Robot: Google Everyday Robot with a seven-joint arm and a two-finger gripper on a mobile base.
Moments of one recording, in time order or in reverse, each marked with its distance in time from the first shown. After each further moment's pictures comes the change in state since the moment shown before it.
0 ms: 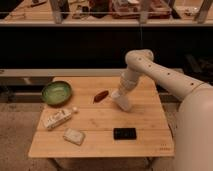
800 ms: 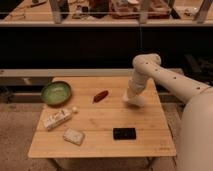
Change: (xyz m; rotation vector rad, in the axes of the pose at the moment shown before) arm 0.044 0.046 0.002 -0.024 0.051 0.055
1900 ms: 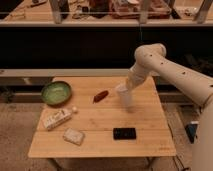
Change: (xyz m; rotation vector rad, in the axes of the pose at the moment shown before) arm -0.009 -0.035 -0.066 0.148 0.076 -0.058
